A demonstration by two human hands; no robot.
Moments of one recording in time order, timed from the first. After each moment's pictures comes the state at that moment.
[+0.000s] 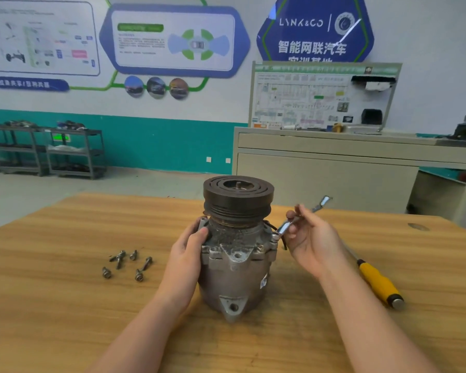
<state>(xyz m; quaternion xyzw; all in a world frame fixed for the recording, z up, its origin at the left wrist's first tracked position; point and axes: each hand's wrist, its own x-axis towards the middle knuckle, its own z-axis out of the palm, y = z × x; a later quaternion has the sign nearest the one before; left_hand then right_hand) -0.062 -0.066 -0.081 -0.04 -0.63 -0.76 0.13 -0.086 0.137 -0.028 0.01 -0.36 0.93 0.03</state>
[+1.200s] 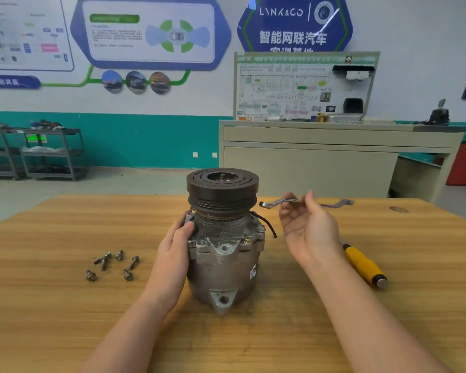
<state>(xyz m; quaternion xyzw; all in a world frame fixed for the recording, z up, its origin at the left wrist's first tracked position) -0.063 -0.067 -0.080 -0.05 -0.65 -0.75 0.11 -0.076 0.135 -0.029 0.02 -0.31 0.94 0.16</state>
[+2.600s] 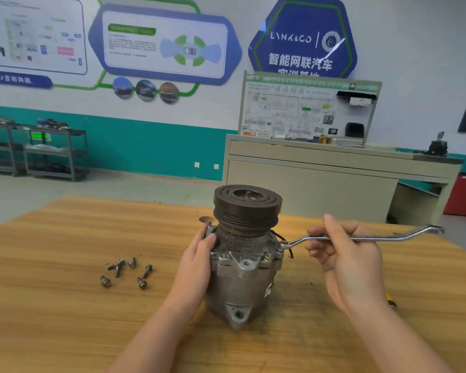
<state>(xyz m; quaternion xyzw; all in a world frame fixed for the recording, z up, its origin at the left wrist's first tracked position) -0.064 -0.065 -0.077 -0.05 -0.66 -0.74 0.12 -0.022 0.136 -0.022 0.08 -0.51 0.81 0.29</state>
